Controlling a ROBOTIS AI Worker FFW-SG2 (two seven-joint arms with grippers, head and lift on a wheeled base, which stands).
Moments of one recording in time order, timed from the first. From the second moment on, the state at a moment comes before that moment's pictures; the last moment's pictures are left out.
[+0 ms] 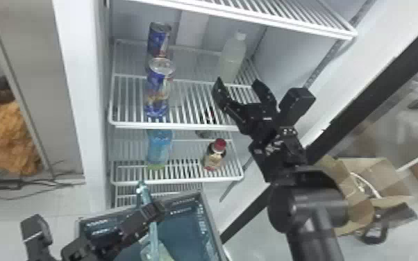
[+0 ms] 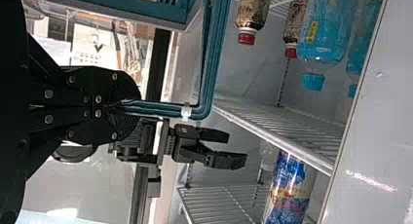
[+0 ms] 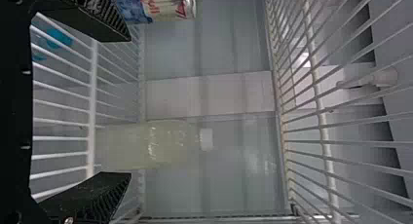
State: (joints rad) left arm 0.35 0.22 -0.23 -1.64 1.62 0.85 -0.42; right arm 0.13 -0.17 -0.08 -1.86 -0.24 0.15 0.17
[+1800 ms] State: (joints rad) left arm 0.32 0.22 -0.24 -1.64 1.62 0.84 -0.42; right arm -0.26 -0.15 -0.05 -1.33 -0.16 -0.03 0.10
